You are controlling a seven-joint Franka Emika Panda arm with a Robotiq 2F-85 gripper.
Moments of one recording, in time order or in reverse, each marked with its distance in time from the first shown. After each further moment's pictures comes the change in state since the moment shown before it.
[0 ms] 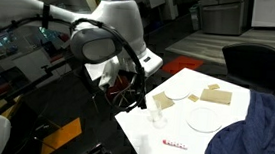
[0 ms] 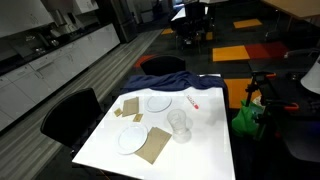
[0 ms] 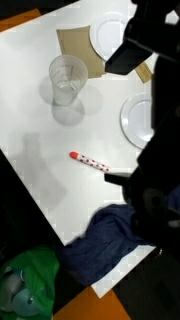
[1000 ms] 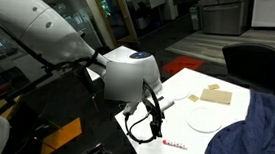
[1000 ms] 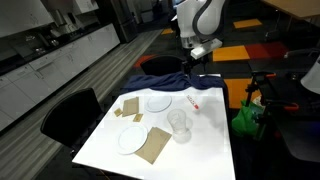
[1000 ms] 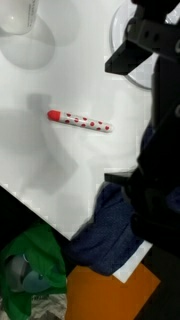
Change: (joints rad) arm 0.042 0.400 -0.020 -0.006 -0.195 0.420 0.407
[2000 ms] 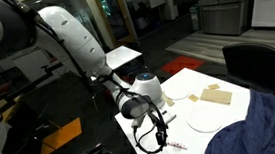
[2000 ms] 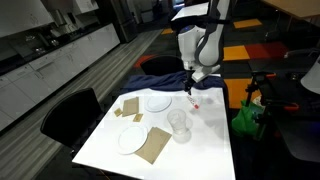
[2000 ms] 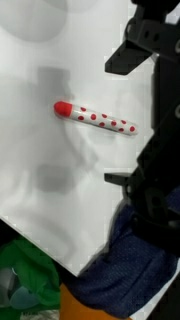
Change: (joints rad) arm 0.096 0.269 -0.045 0.070 0.033 0.206 0.006
